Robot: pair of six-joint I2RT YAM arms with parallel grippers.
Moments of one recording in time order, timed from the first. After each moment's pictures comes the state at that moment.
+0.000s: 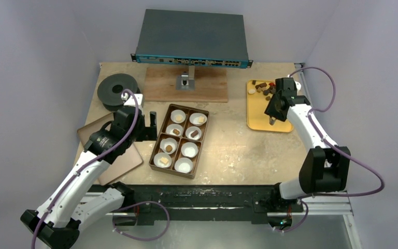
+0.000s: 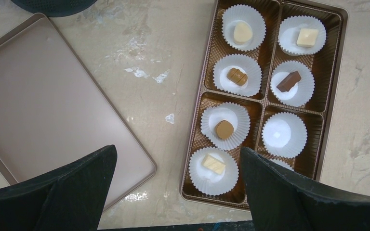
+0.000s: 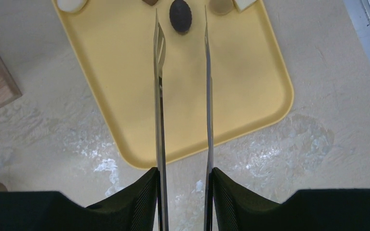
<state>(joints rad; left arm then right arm) -0.51 0.88 1.00 -0.87 -0.35 -0.37 0.06 1.44 1.15 -0.68 0.26 0.49</state>
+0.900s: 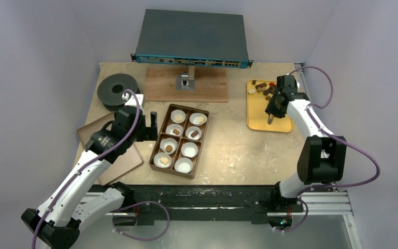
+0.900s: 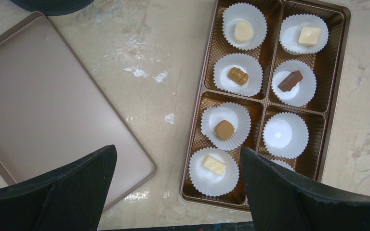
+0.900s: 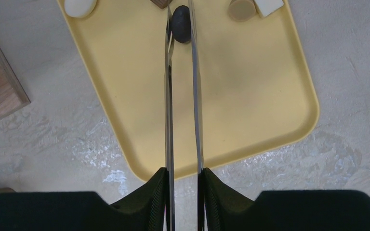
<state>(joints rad) -0.51 0.89 0.99 -0.85 -0.34 -0.37 0.00 1.55 1.19 -0.62 0.16 0.47</state>
